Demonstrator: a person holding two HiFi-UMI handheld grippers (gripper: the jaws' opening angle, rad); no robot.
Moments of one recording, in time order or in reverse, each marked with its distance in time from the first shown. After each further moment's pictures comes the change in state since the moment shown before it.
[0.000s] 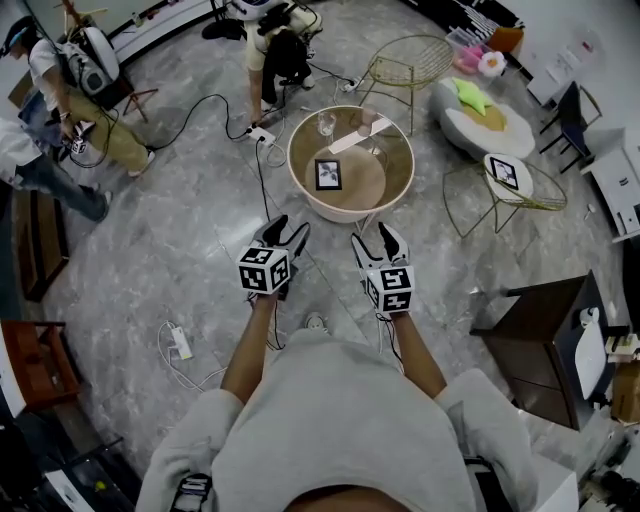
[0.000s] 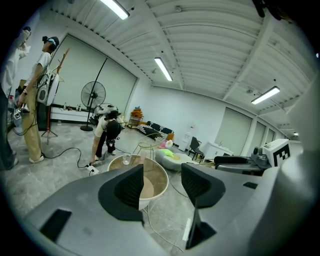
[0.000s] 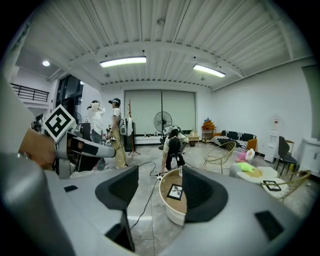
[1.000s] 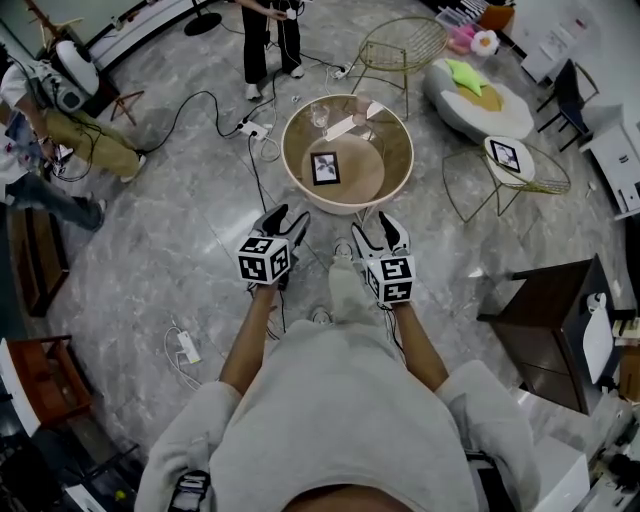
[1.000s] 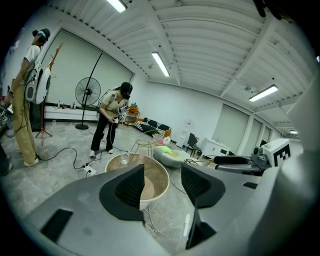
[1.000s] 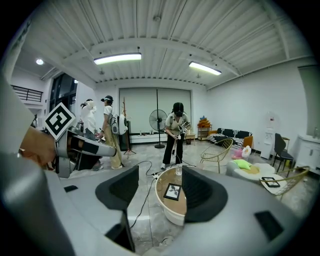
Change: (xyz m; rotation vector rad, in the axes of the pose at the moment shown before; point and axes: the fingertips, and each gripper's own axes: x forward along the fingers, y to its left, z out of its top) left arm 0.039 0.018 0.009 0.025 0.045 -0.040; right arm 0.031 -0.018 -0.004 0.028 0.016 -0.046
